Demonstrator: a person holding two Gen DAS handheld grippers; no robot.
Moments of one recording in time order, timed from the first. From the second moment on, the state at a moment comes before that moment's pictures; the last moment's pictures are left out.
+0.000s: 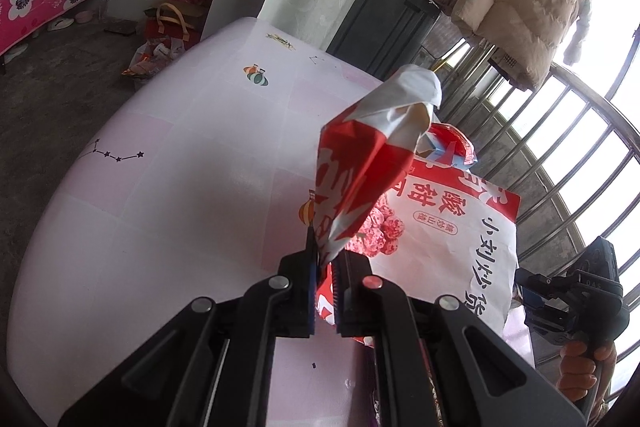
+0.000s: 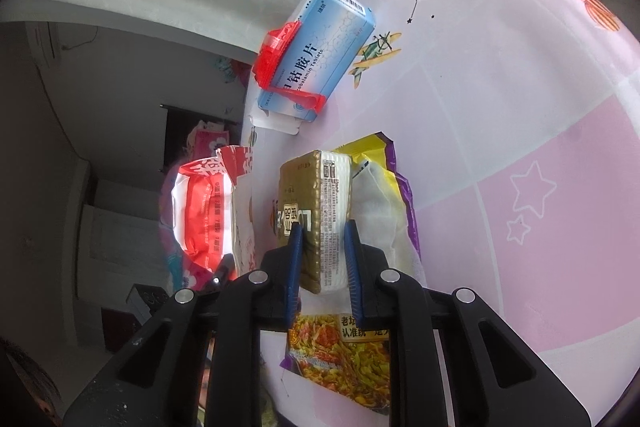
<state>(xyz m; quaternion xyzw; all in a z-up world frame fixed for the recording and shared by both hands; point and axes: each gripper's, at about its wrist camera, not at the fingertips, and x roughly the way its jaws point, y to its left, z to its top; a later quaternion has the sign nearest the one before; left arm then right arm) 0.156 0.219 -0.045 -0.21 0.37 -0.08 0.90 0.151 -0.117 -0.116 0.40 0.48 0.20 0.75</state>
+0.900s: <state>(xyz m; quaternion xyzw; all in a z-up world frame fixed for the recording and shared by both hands) 0.094 0.179 0.010 -0.19 0.32 -0.12 0.92 0.096 -0.178 -0.073 0.45 0.41 0.18 0.78</state>
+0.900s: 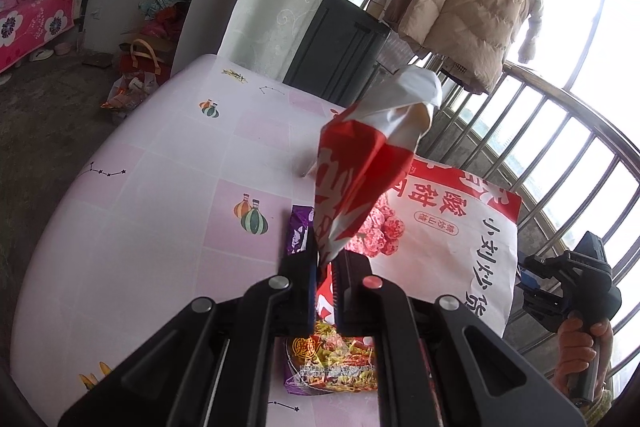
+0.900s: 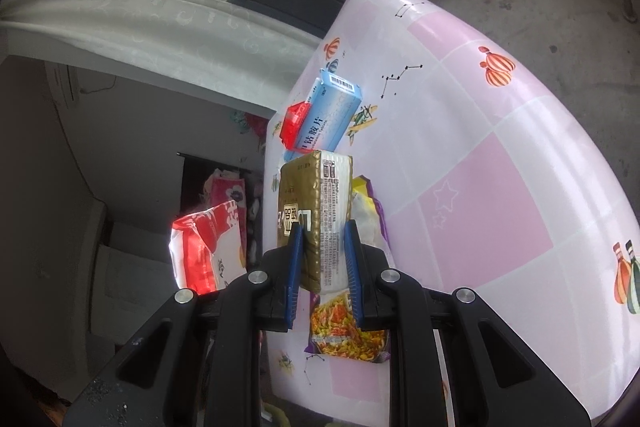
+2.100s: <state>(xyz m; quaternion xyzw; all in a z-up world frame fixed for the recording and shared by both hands) 0.145 -0.370 -0.092 0.23 0.49 -0.41 0.74 -0.115 -0.470 -0.157 0.60 0.18 -0.19 0.76</state>
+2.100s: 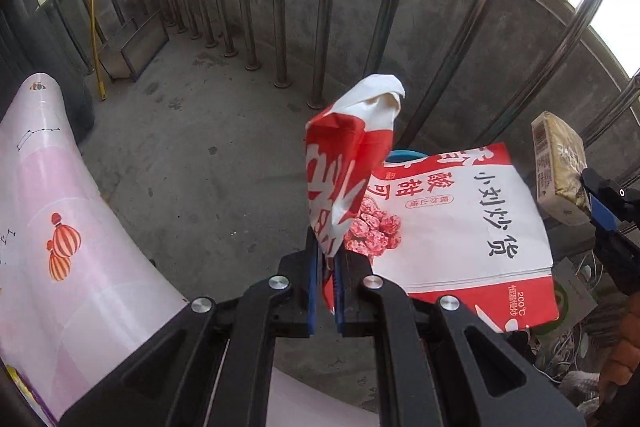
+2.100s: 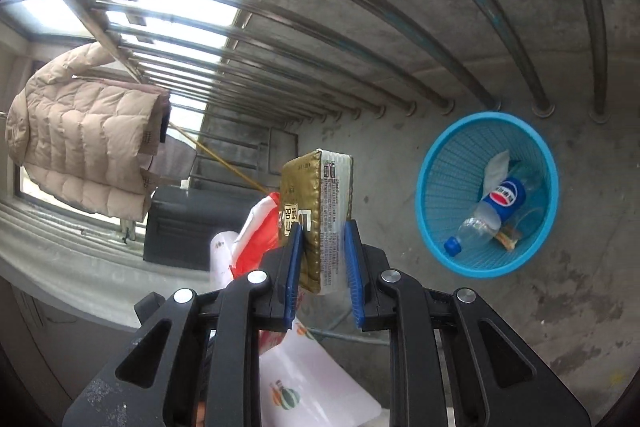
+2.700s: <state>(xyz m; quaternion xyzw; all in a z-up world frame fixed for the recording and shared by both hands) 0.147 -0.478 -0.169 0.17 0.57 -0.41 0.69 -0.087 -0.528 -0.317 0.65 0.29 -0.26 0.65</state>
